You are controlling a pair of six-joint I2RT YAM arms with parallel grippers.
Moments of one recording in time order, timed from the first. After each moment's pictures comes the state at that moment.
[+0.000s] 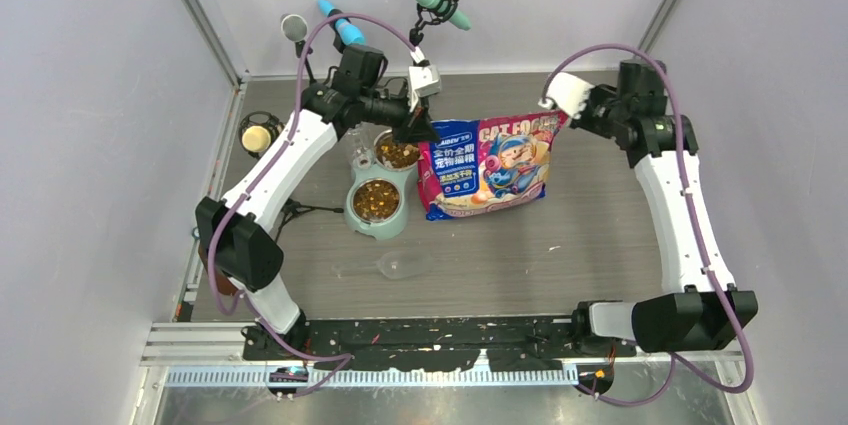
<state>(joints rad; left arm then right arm) -0.48 1.70 1.74 -0.70 0.87 0.48 0.04 1.30 1.46 -0.81 -0.23 -1.16</state>
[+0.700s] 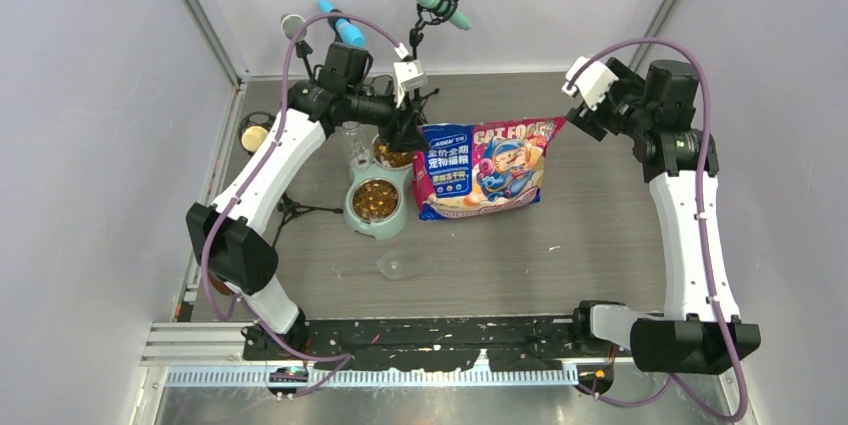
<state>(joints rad) -0.43 1.67 1.74 -0.78 0.88 0.42 -0.07 1.21 1.43 -0.70 -0.27 -1.01</state>
